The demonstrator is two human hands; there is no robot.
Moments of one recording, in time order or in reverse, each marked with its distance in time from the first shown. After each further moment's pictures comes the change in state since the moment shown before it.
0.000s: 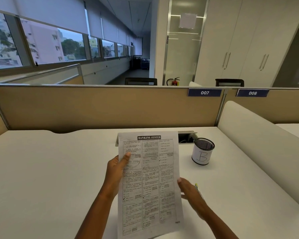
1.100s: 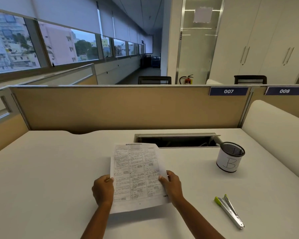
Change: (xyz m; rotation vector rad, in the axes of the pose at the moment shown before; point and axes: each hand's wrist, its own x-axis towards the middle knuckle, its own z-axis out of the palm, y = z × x) left_hand 0.047 -0.065 -0.097 0.540 0.620 -0.064; right_hand 0.084 -0.031 0.127 0.021 0.166 -0.005
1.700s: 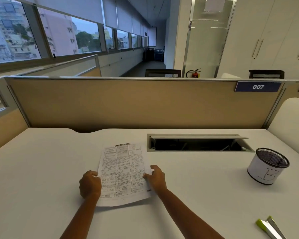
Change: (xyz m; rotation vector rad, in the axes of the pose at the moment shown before) left_hand 0.141 -0.051 -0.007 0.253 0.028 -0.082; right_hand 0.085 -0.021 0.132 -0.141 -0.118 0.131
